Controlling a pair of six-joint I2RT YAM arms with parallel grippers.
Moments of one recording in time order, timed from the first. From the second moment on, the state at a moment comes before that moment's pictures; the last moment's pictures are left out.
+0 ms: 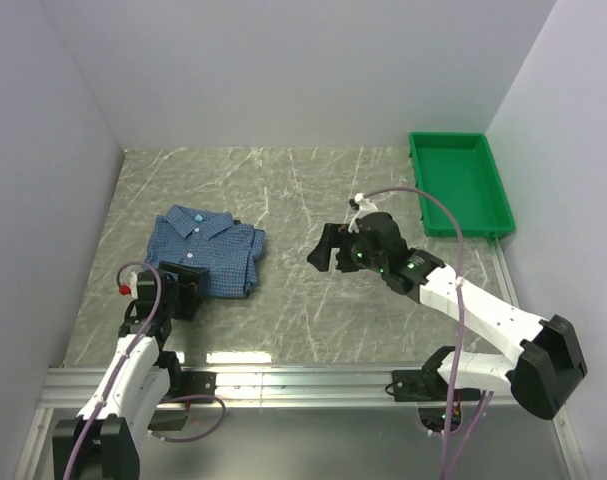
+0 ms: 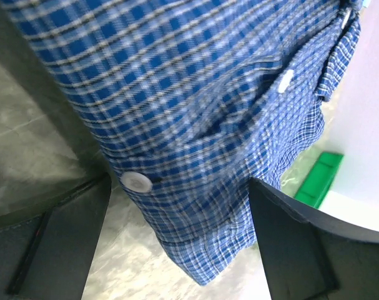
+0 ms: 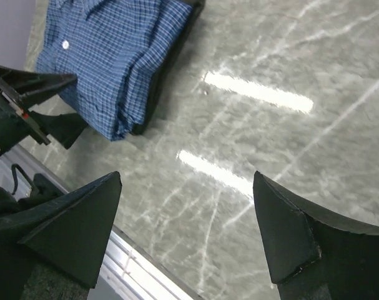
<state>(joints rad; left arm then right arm) 0.04 0.71 0.19 -0.18 0.07 -1.29 0.69 1.18 0.84 -0.21 -0.07 0.61</state>
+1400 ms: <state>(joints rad) 0.27 2.07 1.21 0.24 0.02 -1.37 0.58 0.89 0.78 -0.45 0.17 0.42</state>
